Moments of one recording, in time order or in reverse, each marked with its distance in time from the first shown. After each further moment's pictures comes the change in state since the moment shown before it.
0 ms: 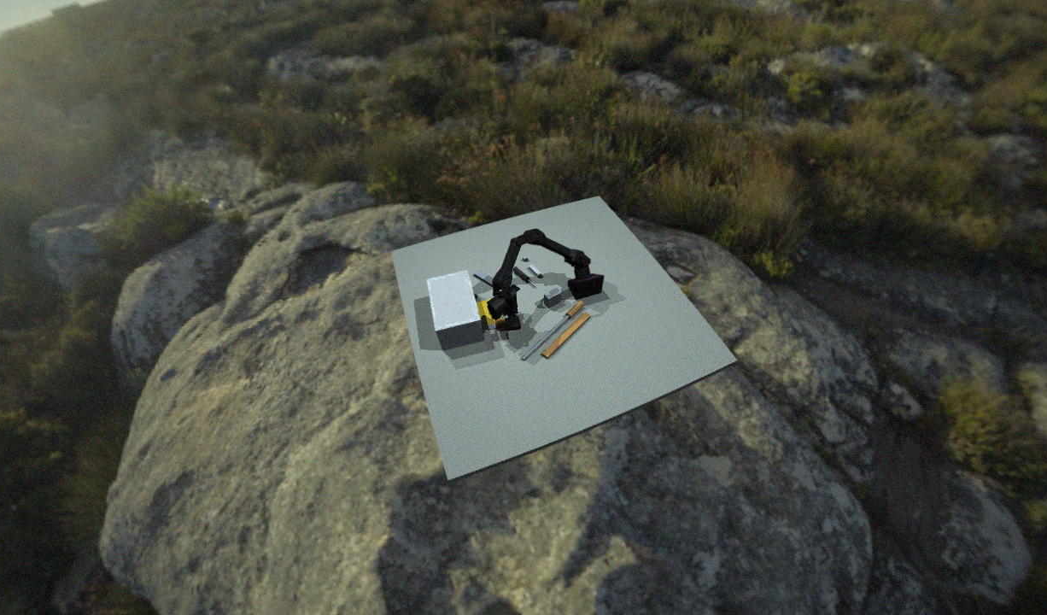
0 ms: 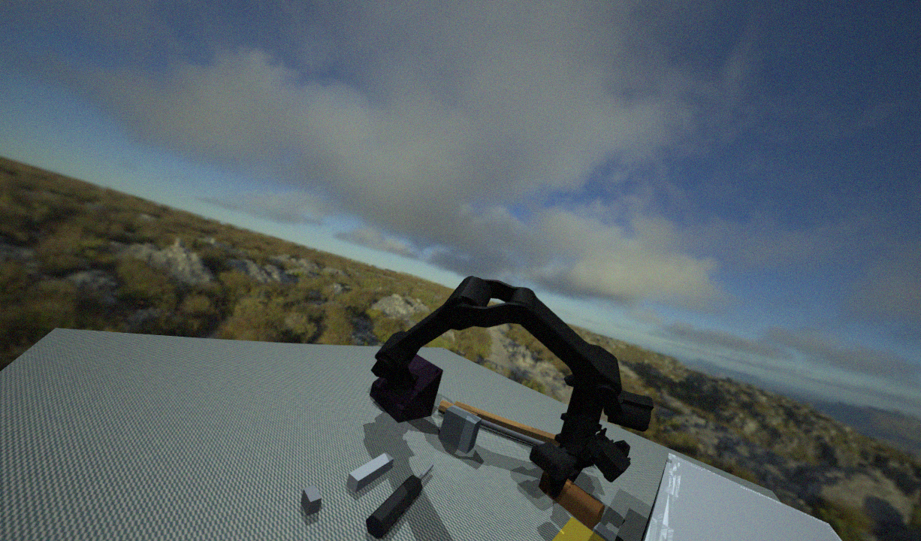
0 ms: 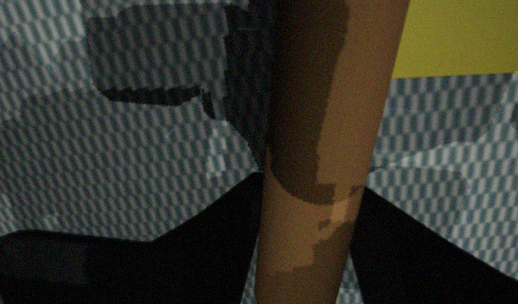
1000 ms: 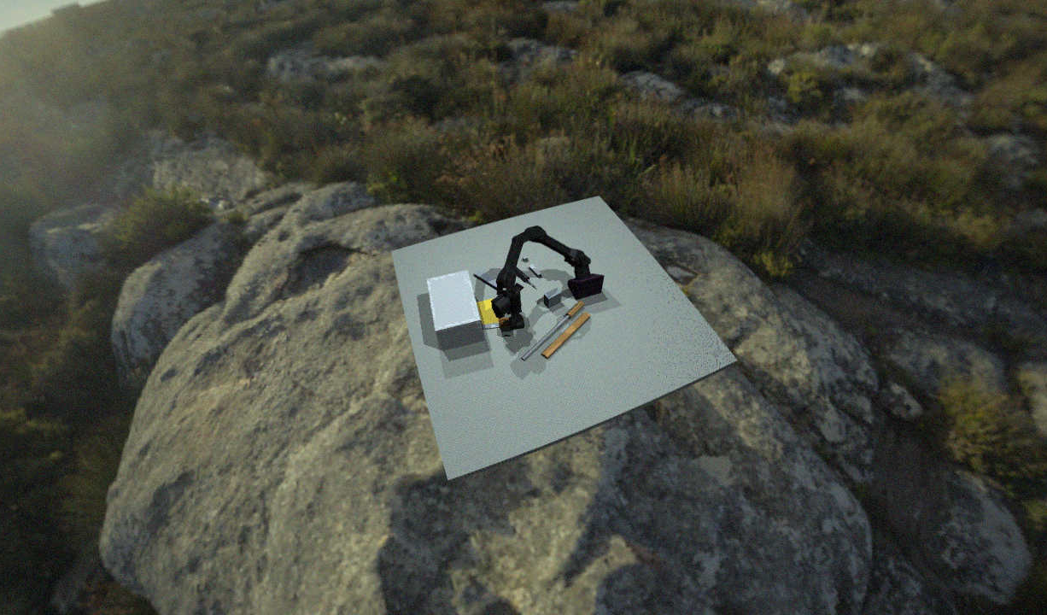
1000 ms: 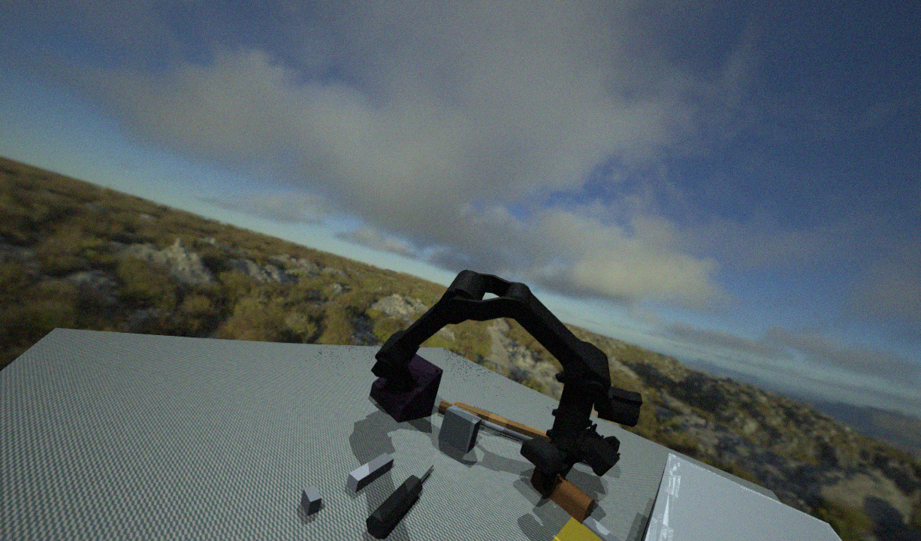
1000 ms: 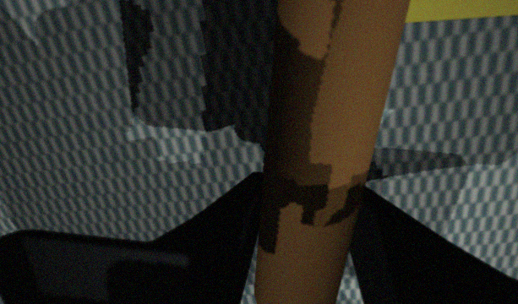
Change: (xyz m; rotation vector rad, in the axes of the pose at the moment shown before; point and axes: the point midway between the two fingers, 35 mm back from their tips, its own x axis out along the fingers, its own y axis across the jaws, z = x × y) arm 0.001 -0.003 -0.017 0.006 0.002 0.001
